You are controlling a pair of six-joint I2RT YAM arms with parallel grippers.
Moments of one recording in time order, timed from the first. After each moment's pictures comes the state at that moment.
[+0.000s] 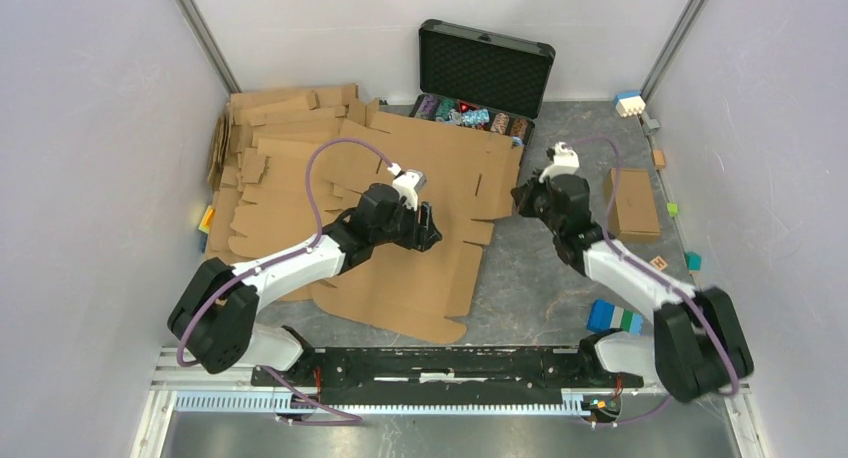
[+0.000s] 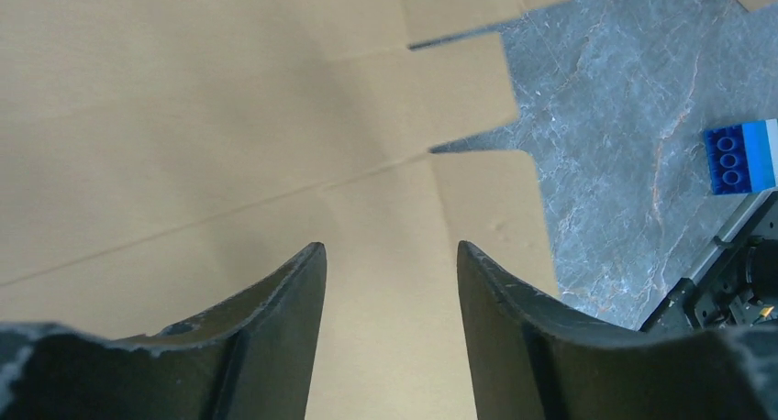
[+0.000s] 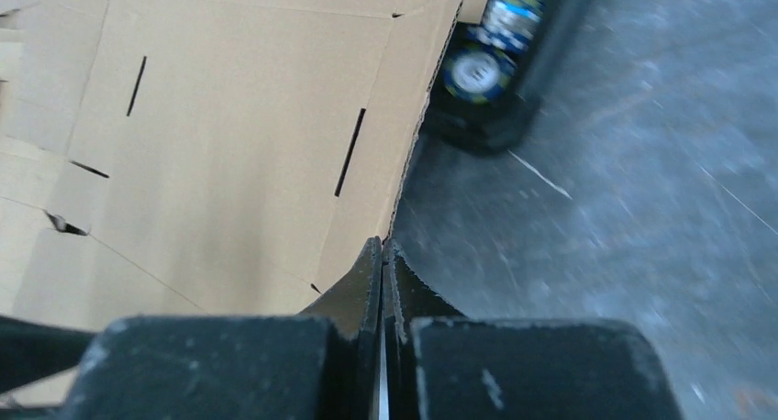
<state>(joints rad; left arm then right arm) -0.69 1.39 0.76 0.05 0.16 -0.35 0.35 1.32 0.67 0.30 0.01 0.42</state>
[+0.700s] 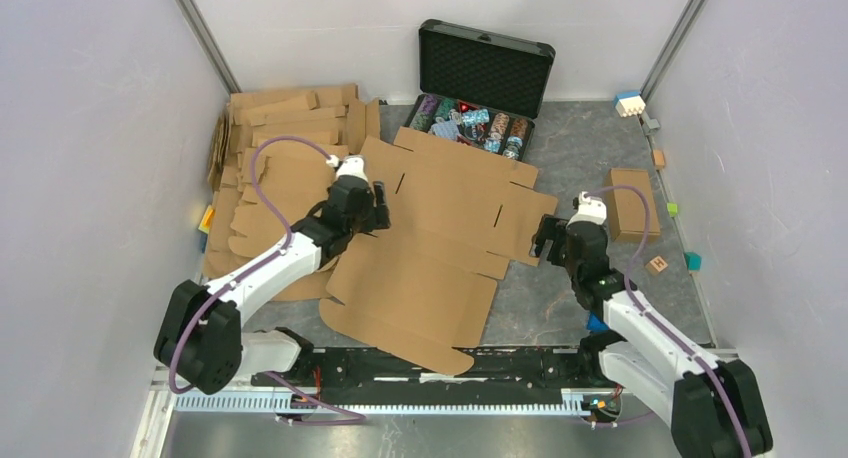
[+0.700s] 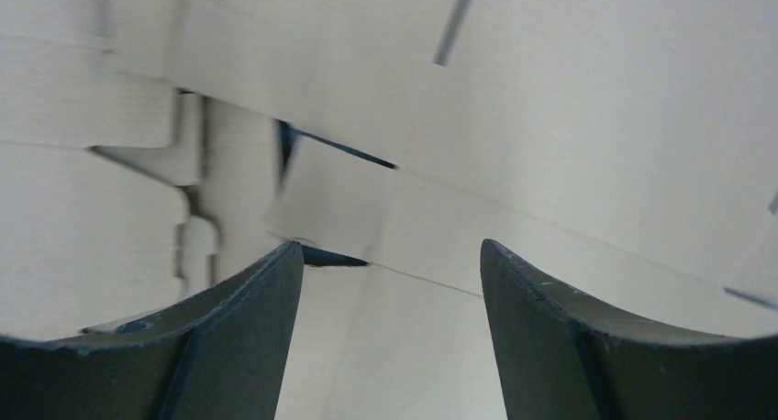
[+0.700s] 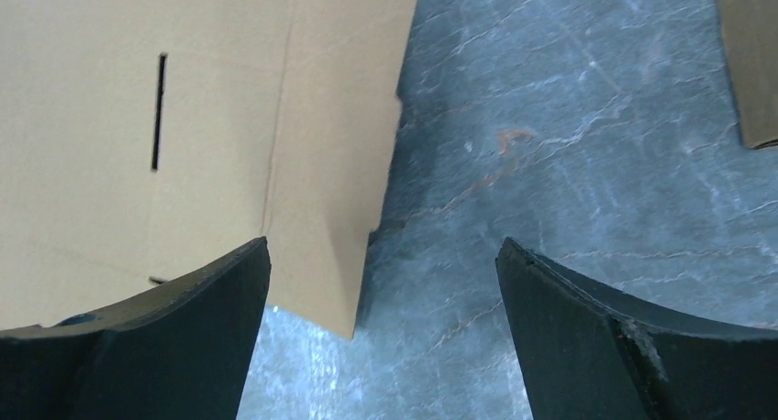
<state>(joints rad) -0.55 1.28 0.76 -0.15 -0.27 -0.43 0.32 0.85 0.28 0.02 0.26 0.38</state>
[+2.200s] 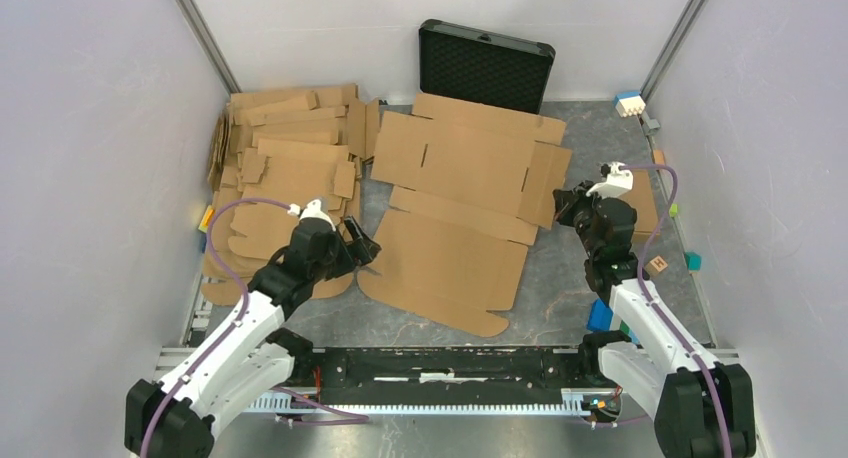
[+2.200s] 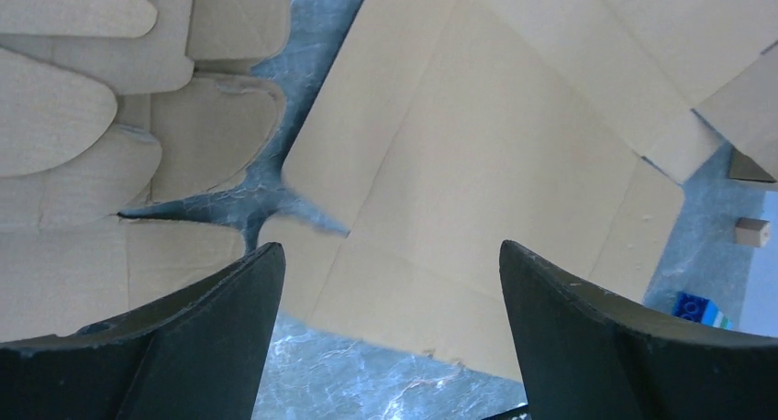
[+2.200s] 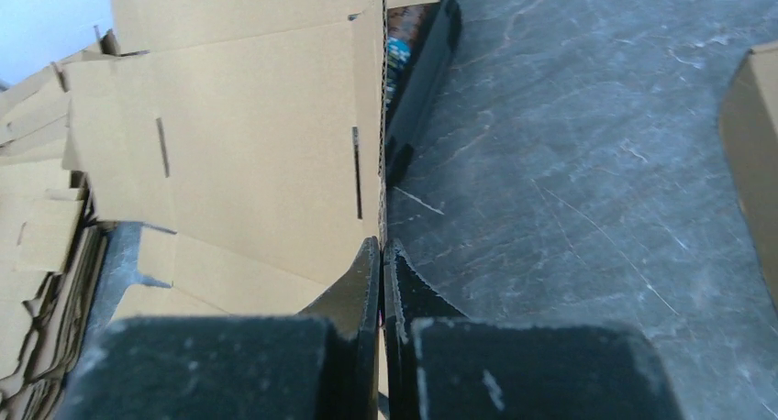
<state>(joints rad) -0.44 0.78 0.51 -0.40 -0.05 -0.77 0.14 0.94 0.44 0.32 0.01 0.42</state>
